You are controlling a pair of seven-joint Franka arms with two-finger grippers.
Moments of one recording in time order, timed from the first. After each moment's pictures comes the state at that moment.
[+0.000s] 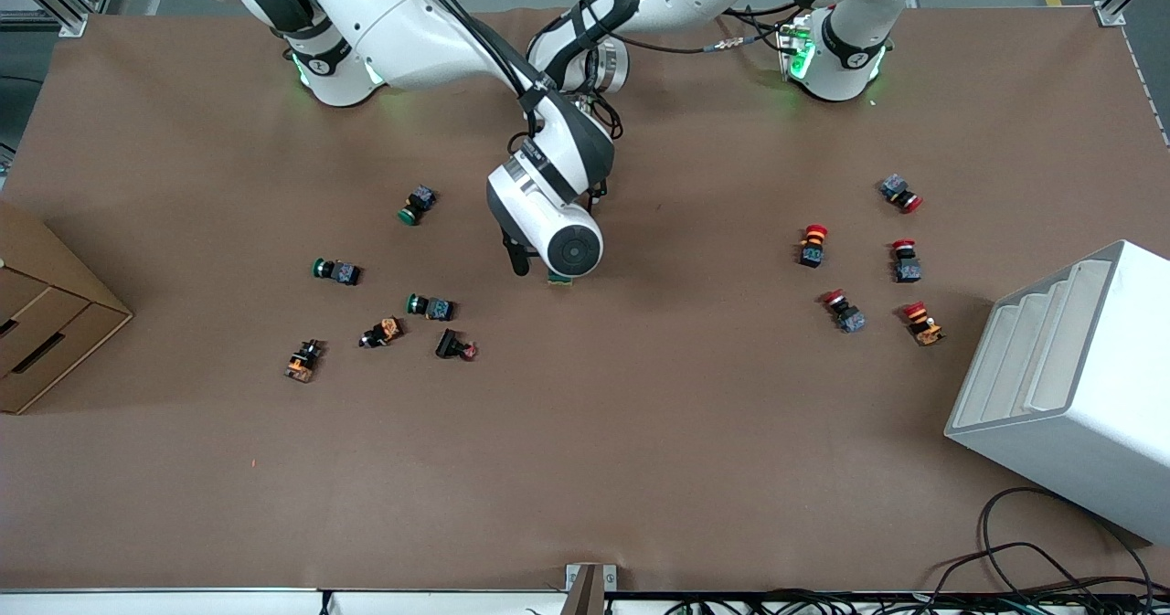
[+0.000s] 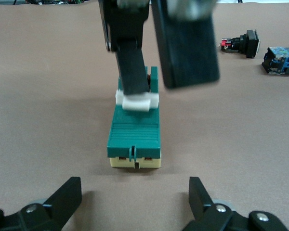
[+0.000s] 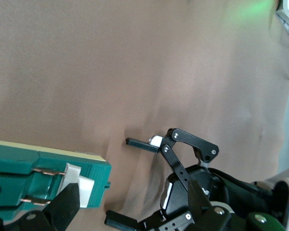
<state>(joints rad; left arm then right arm) -0.81 0.84 -0.54 -1.91 1.81 1.96 -2.52 0.73 0.82 0.06 -1.36 0.27 1.63 1.97</state>
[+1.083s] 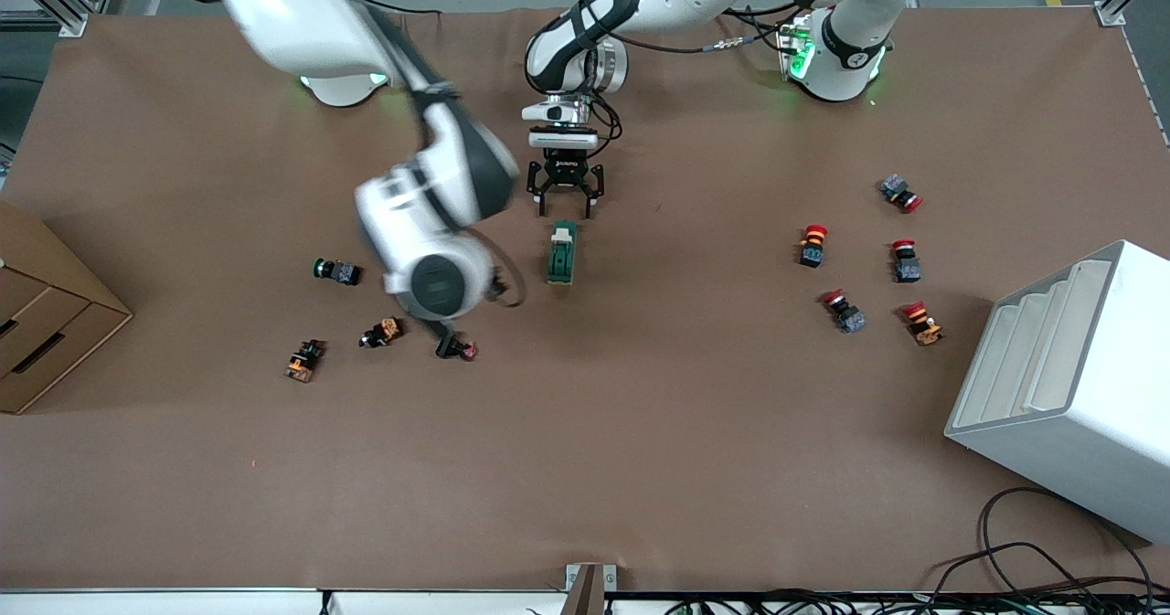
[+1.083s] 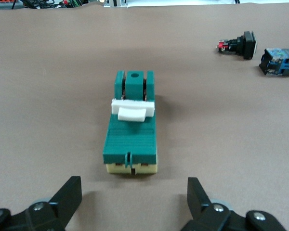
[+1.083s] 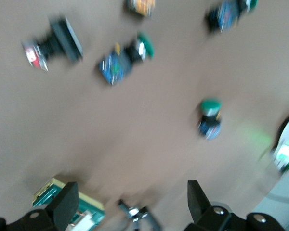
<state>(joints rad) -0.81 0.84 -0.54 -1.89 1.80 1.95 -2.50 0.44 0.60 0.00 -1.34 0.14 1.49 1.13</state>
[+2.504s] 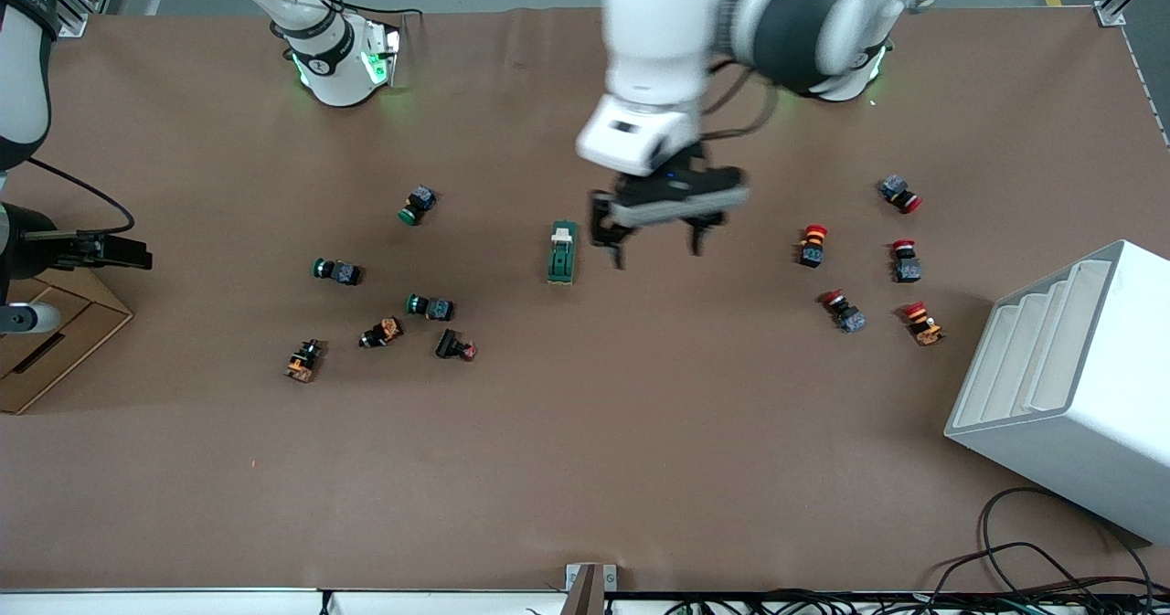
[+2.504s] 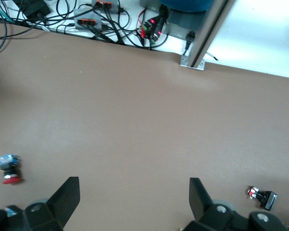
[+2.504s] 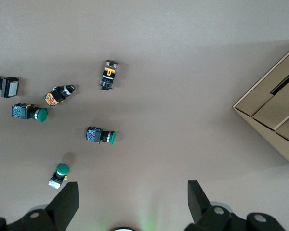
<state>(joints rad) -0.24 0.33 -0.54 -1.40 0.47 1.95 -1.04 -0.06 0.31 0.00 -1.29 -0.06 1.38 -0.08</state>
